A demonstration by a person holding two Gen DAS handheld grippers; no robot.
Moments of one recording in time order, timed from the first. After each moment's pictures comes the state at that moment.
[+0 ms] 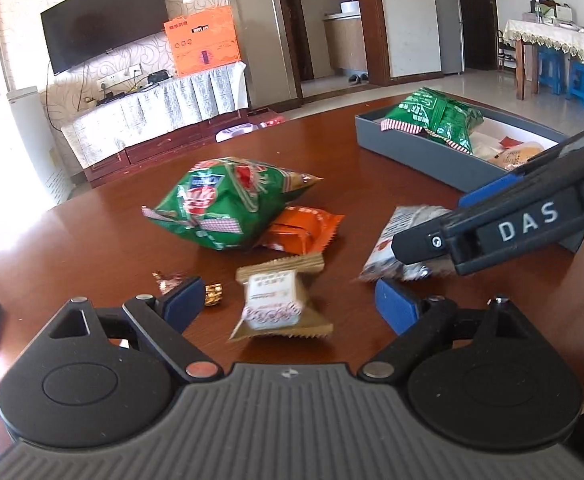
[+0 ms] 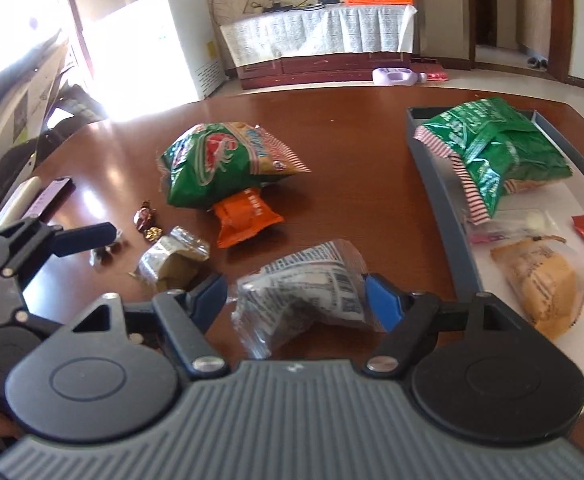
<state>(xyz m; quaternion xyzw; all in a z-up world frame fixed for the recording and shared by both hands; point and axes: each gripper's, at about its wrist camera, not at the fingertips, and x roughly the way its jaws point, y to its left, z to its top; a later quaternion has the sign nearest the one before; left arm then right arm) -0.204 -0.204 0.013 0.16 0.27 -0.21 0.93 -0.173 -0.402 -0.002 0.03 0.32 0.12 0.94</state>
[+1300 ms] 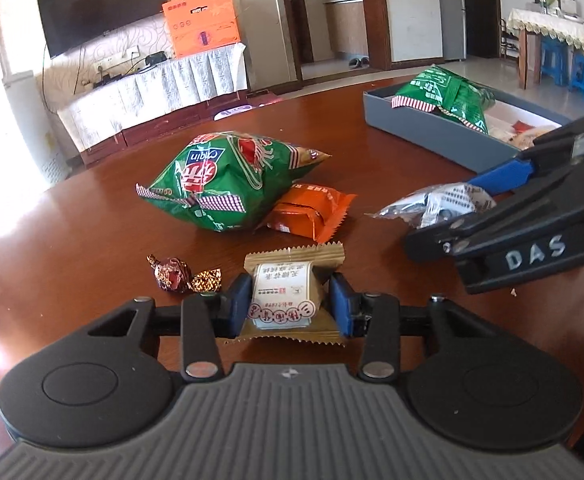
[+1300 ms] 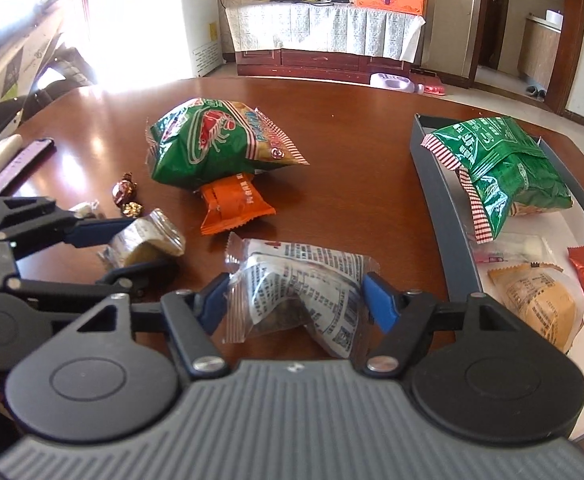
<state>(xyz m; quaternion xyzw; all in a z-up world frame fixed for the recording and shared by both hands) -0.184 -0.200 -0.002 0.16 0.30 -0.21 0.92 -0.163 -0.385 -0.009 -0.04 0.32 0.11 0.94</state>
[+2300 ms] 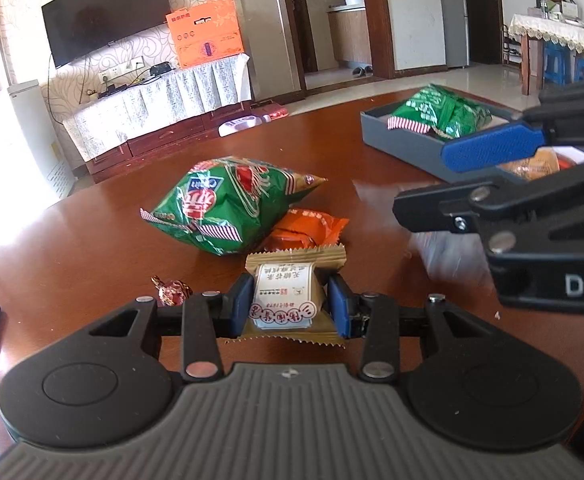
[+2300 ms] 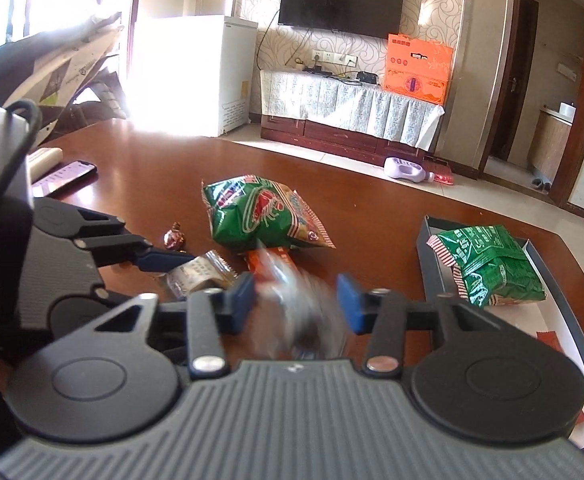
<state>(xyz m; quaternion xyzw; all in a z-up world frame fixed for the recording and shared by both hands) -0.188 -0.209 0.013 0.16 0.28 -0.20 0.93 -0.210 -0.365 0.027 -0.11 0.20 0.14 0.96</state>
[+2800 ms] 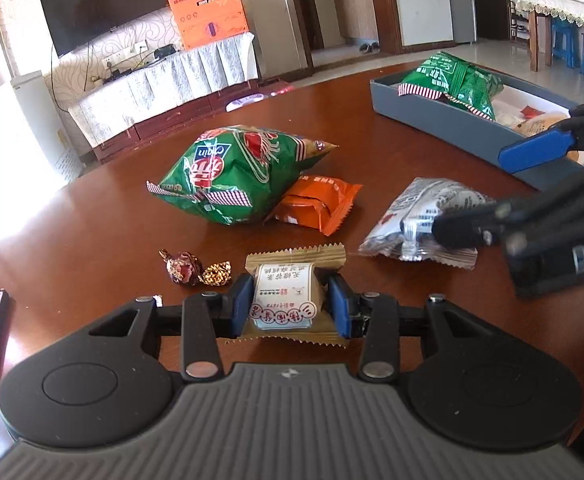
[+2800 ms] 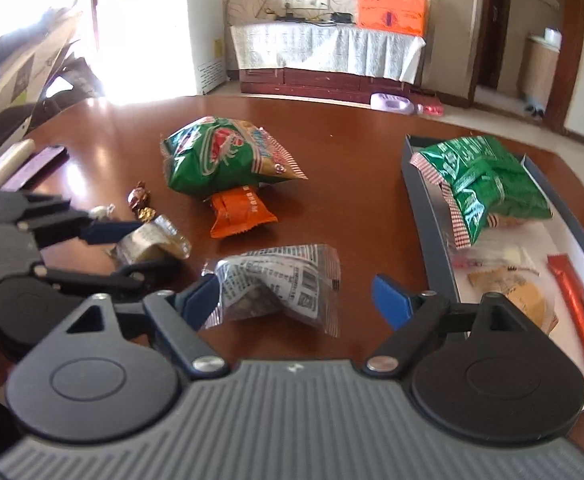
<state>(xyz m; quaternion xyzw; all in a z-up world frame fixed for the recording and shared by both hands) -0.188 -0.207 0.000 0.18 0.31 -0.18 0.92 -0.182 -0.393 -0.002 -0.04 0.29 0.11 0.95</state>
